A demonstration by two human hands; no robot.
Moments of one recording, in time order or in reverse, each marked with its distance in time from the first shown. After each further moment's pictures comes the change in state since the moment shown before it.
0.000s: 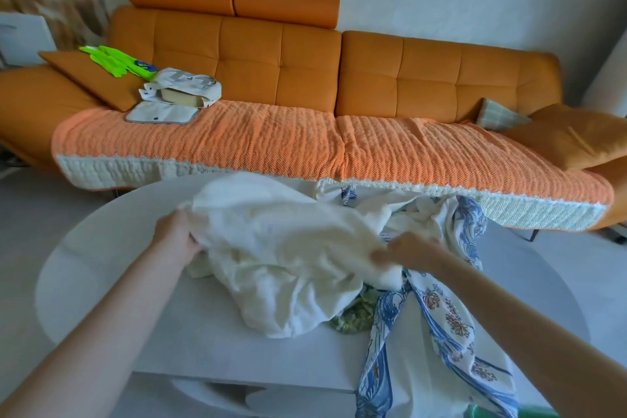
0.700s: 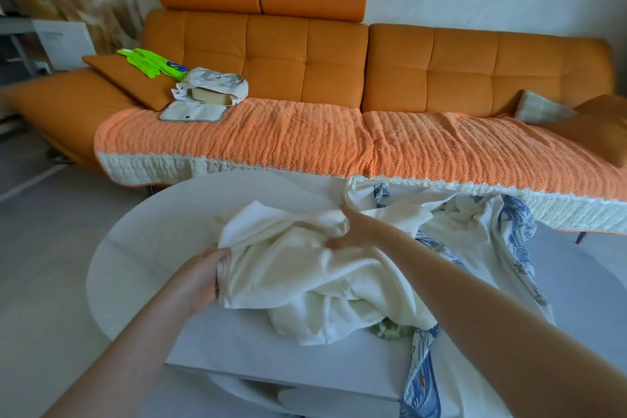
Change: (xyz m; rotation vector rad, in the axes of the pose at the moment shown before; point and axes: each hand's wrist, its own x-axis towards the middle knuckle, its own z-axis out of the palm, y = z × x) left_hand -0.024 -0.033 -0.054 0.179 -0.336 -0.140; right_hand 0.071 -0.114 0.033 0.127 -0.130 -0.192
